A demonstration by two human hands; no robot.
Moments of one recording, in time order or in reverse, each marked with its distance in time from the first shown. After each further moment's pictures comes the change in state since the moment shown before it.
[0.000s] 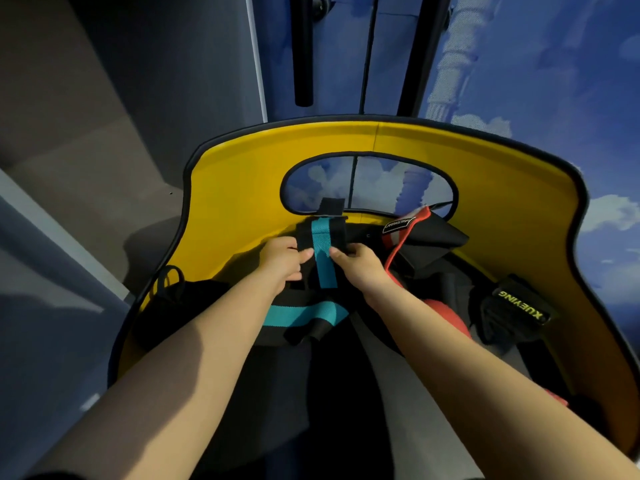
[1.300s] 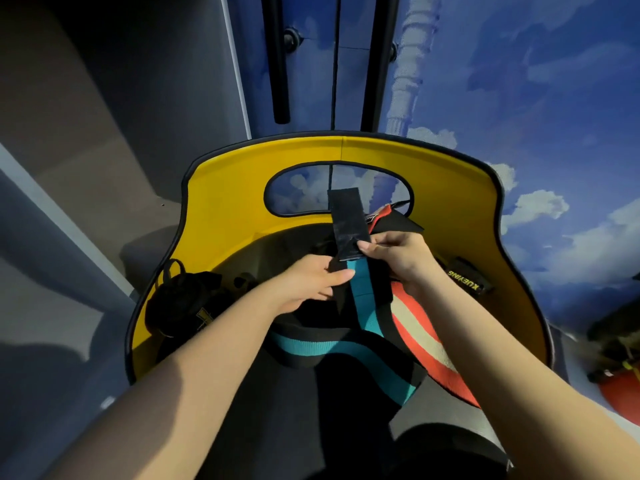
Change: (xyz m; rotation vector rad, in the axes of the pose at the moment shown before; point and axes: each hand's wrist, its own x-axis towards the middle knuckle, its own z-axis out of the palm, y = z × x) left_hand -0.113 0.018 0.018 0.276 -0.523 0.211; right_hand -0.091 -0.012 -0.099 0.299 0.009 -0.097
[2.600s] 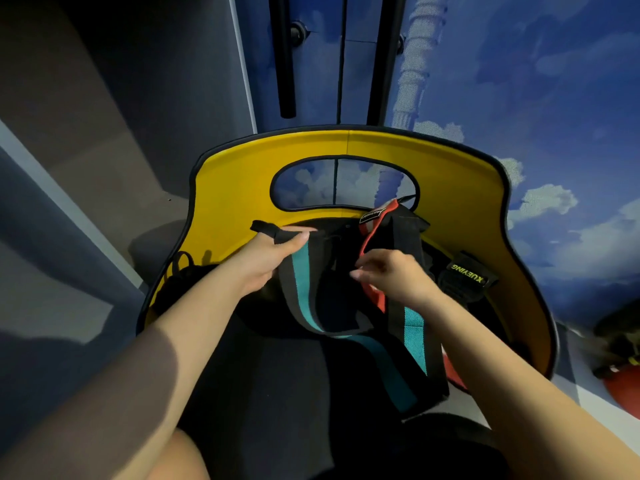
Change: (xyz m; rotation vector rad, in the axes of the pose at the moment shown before) left_hand -0.023 -0.011 -0.051 -0.329 0.190 0.105; right_hand -0.007 0.030 0.000 -0.781 -0.115 -0.249
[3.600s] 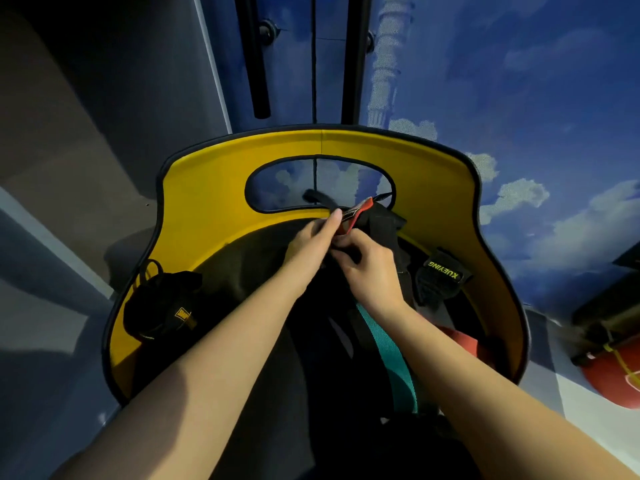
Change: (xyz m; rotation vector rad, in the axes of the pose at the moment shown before) left_hand 0.031 0.007 0.093 0.201 0.225 -0.014; right_hand -0.008 -0.011 0.010 0.252 0.401 -0.216
